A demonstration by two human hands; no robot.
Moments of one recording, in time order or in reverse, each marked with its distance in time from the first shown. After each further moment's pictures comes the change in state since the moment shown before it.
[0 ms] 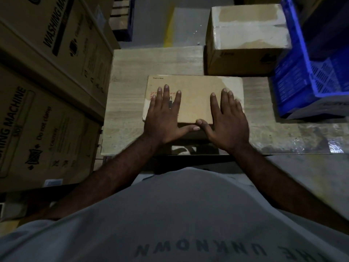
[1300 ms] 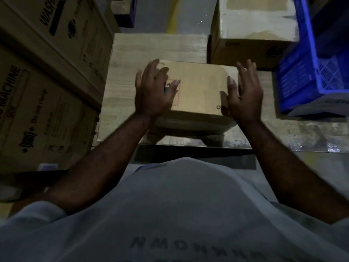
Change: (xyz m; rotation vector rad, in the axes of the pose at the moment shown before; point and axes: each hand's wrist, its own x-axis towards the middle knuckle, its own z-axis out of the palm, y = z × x) left_hand 0.017 -0.023 -0.003 -0.358 0.552 -0.122; right_hand 0.035 0.034 -0.002 0.602 0.397 0.143
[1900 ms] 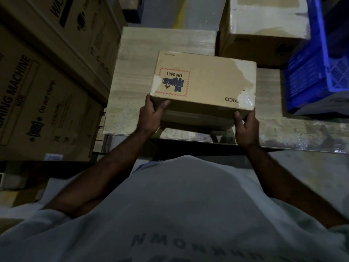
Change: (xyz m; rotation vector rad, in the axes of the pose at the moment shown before) left_hand -0.081 -0.039 0.009 -0.634 -0.252 -0.582; right_hand -0.089 0.061 0.015 0.299 -0.156 0.261
